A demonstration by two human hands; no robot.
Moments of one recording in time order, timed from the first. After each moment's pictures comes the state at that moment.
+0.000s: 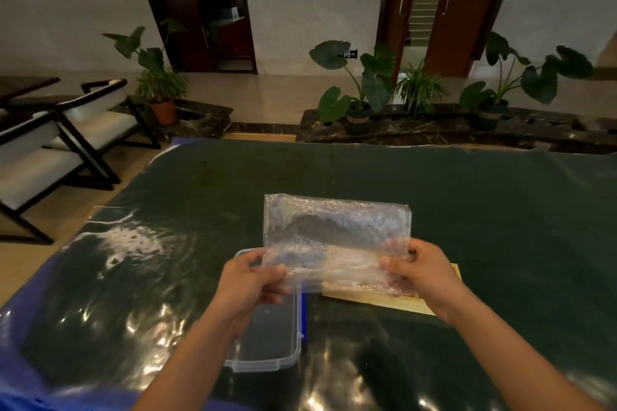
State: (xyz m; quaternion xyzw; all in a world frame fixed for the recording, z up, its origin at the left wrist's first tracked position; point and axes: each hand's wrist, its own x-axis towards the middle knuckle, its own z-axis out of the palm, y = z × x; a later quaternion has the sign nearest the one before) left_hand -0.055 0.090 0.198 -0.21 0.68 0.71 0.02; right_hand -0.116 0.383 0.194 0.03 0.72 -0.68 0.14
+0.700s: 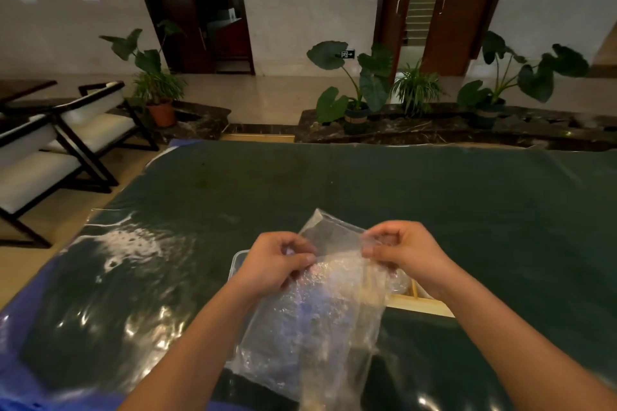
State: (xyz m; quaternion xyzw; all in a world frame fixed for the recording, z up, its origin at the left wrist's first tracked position) left_hand -0.082 0.114 0.224 -0.06 0.81 0.58 0.05; right_hand -0.121 0.362 0.237 -0.08 0.77 -0.62 0.12
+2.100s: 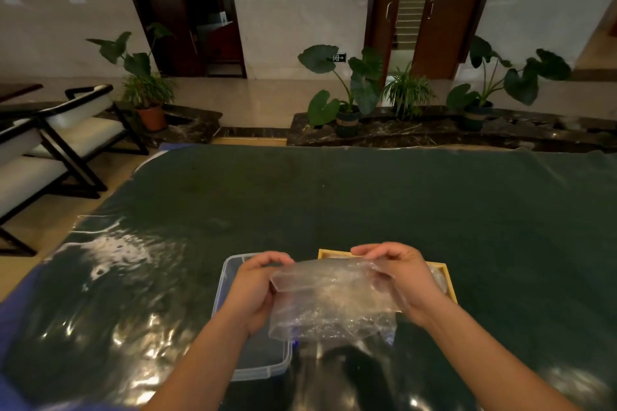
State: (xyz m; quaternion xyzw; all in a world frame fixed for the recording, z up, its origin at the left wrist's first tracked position) left_hand -0.074 0.117 0.189 -0.20 0.56 0.80 0.06; right_hand -0.108 0.366 0.201 0.01 0.66 -0.74 0.13
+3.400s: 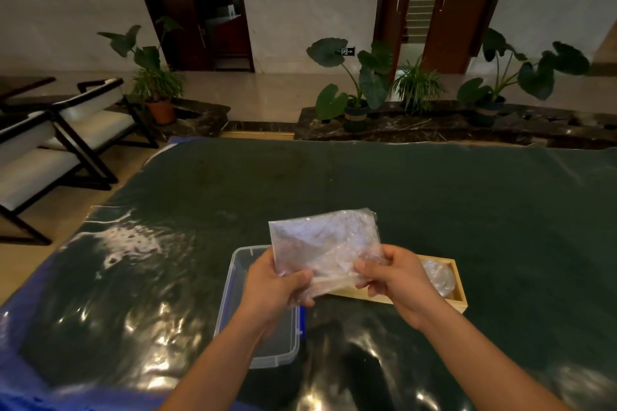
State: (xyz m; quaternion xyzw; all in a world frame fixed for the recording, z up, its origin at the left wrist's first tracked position) left_hand -0.054 0.127 0.185 -0.17 0.67 0.73 0.03; right_hand -0.100 0.350 0.190 0.03 0.68 -0.71 0.18
